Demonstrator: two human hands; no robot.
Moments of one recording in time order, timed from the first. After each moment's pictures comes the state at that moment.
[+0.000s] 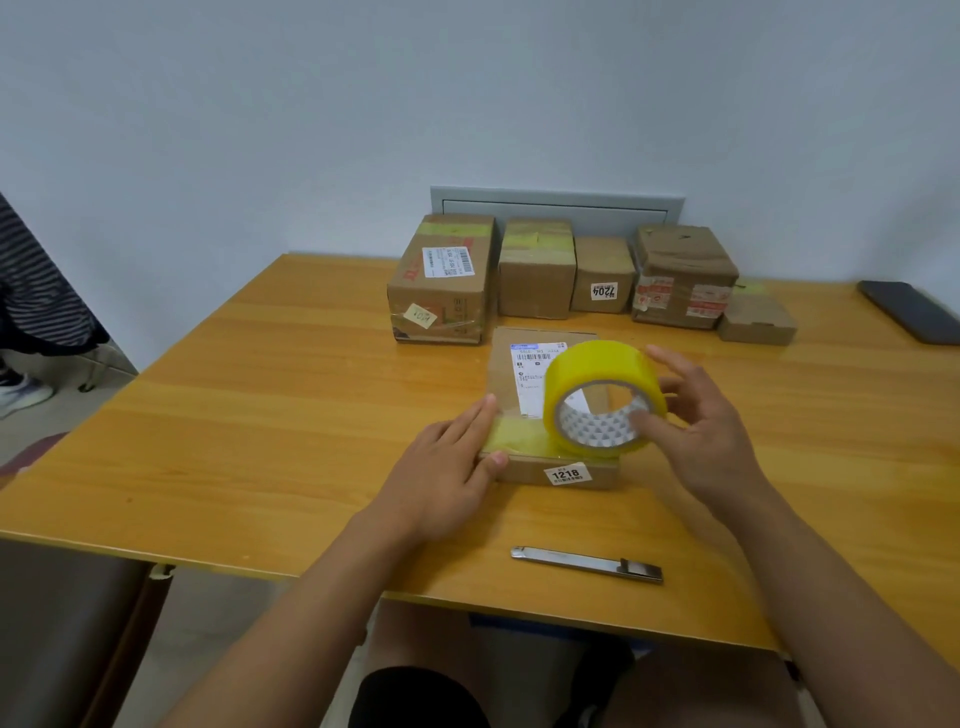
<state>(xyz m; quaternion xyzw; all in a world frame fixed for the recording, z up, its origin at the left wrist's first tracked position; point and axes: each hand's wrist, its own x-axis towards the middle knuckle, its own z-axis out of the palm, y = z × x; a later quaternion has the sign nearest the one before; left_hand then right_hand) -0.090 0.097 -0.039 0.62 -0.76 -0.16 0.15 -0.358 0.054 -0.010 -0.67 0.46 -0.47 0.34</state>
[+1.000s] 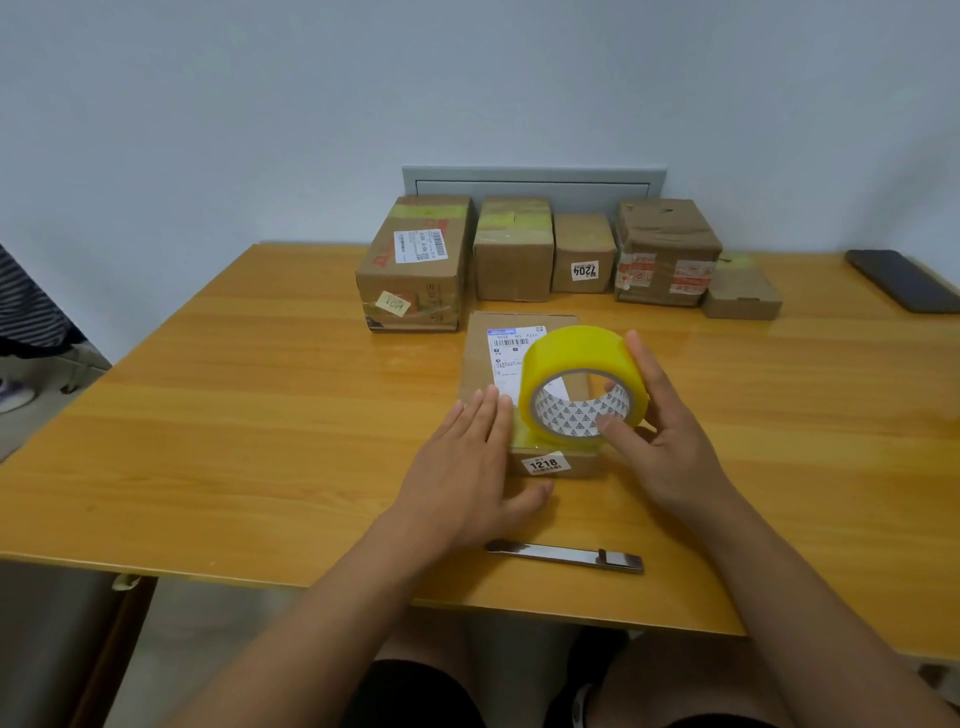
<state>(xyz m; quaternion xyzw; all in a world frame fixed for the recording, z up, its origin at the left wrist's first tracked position) -0.139 0.095 -0.034 0.60 -0.80 -0.01 0.06 -0.355 0.062 -0.029 -0.68 0.45 -0.45 0.36</state>
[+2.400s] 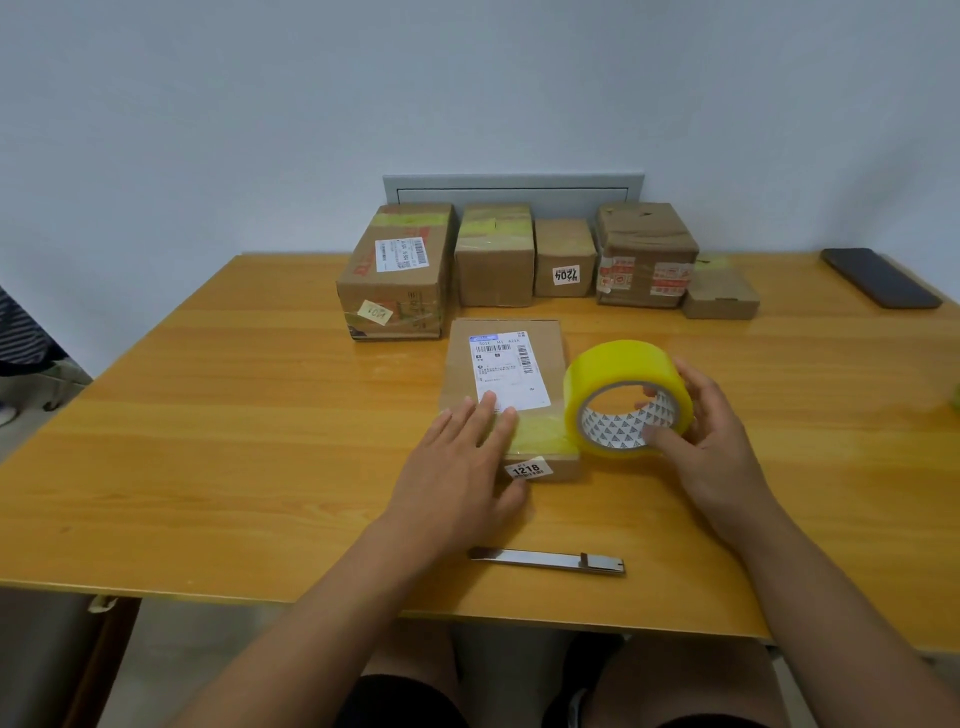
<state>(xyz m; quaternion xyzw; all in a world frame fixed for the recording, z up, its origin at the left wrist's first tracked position) -0.145 0.091 -0.036 0.58 -0.81 0.02 0.09 -0.401 0.058 -0.041 -0.58 0.48 -0.51 0.41</state>
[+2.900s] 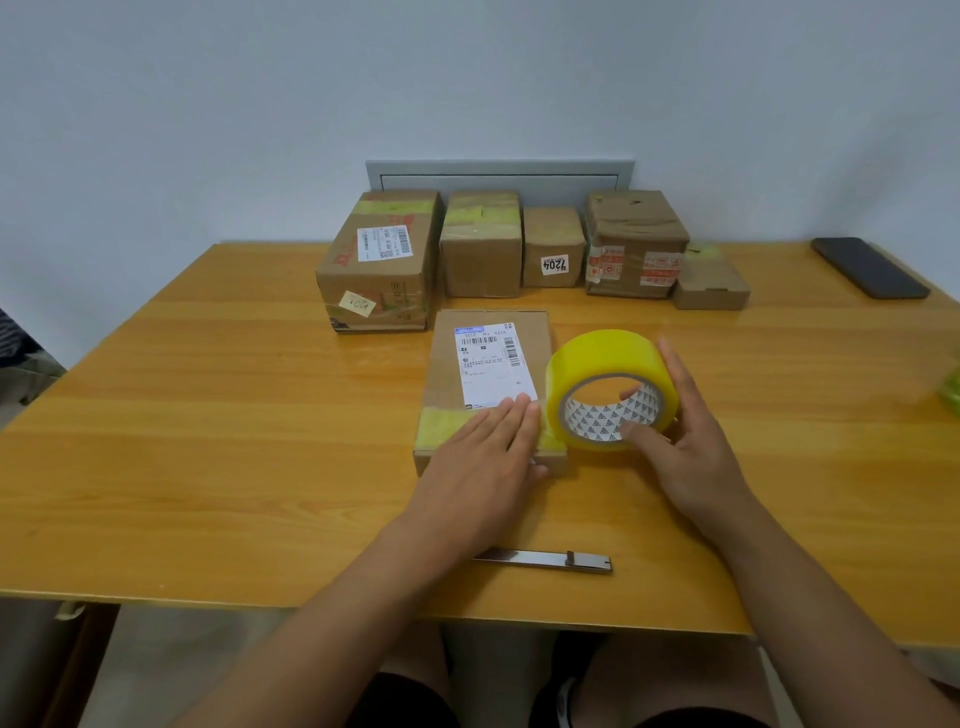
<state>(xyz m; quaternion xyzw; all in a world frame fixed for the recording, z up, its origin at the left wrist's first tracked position) -0.174 0.082 -0.041 0.52 -0.85 0.04 0.08 -0.396 0.061 -0.041 -0.62 0.50 -0.48 0.38</state>
